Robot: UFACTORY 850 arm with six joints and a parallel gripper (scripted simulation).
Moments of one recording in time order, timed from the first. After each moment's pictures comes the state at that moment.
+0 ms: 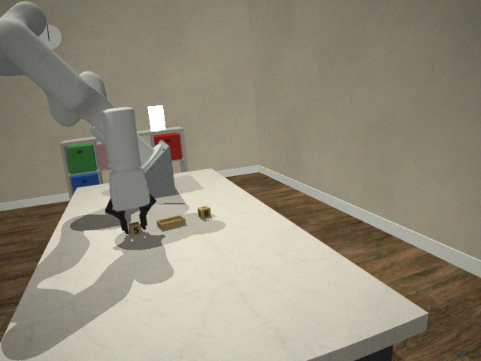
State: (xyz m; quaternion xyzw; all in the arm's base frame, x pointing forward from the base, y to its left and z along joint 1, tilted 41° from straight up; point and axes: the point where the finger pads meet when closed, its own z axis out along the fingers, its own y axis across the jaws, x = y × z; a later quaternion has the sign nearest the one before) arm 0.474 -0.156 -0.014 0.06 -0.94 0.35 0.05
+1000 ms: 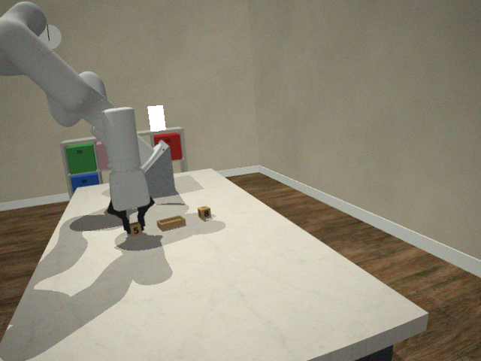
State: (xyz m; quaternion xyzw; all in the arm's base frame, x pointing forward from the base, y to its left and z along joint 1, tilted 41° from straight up) arm 0.474 -0.156 -0.014 0.06 -0.94 0.35 0.05
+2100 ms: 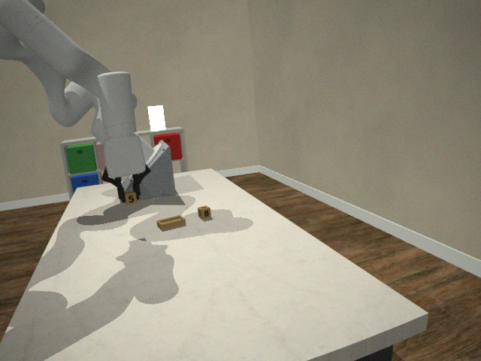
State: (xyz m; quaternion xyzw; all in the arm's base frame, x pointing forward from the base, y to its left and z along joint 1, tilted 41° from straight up) arm 0.479 -0.097 0.054 0.06 -0.94 0.34 0.05
